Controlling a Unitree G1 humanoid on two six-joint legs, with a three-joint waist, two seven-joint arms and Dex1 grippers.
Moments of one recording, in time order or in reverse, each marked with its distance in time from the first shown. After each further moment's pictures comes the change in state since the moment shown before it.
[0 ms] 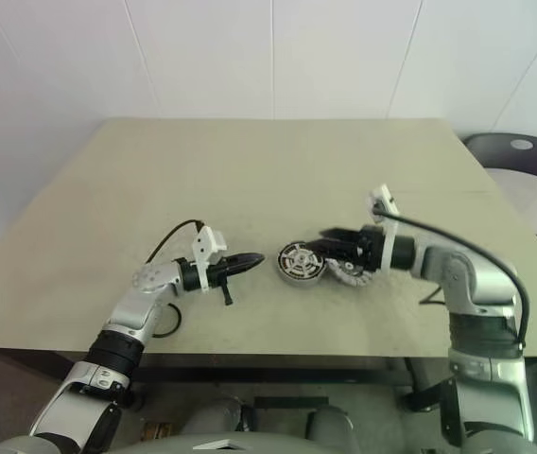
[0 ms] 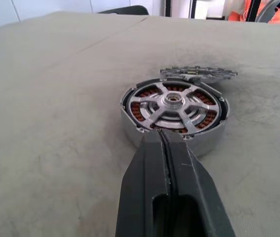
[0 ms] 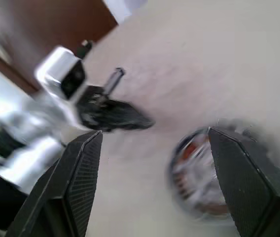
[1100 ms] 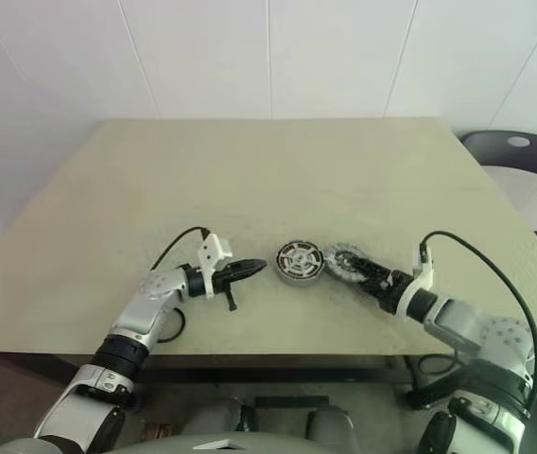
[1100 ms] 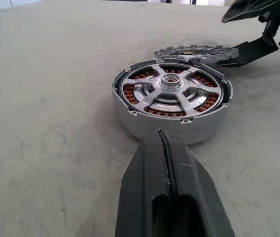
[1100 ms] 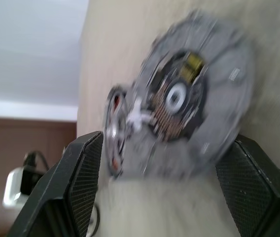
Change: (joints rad) left arm 0.013 -0.023 -0.017 0.044 0.040 -0.043 0.026; right arm 0.152 0.156 -0.426 0.275 0.592 0.115 -0.908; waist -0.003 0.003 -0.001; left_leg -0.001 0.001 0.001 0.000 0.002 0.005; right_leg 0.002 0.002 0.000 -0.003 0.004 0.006
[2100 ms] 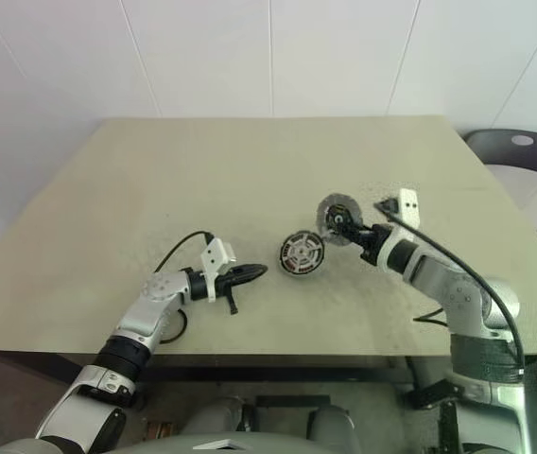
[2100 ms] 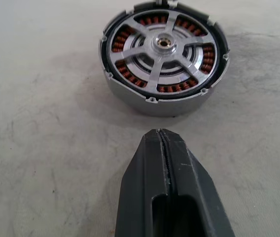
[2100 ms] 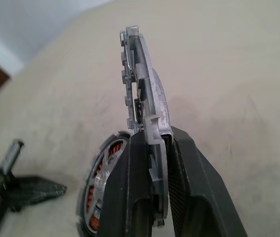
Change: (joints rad) left arm 0.001 -0.006 -0.012 0.033 0.033 -0.001 0.012; right arm -0.062 -0.217 0.529 -0.366 -0.452 -0.480 0.320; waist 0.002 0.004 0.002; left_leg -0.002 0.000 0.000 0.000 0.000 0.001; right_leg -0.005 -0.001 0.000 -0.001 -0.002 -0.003
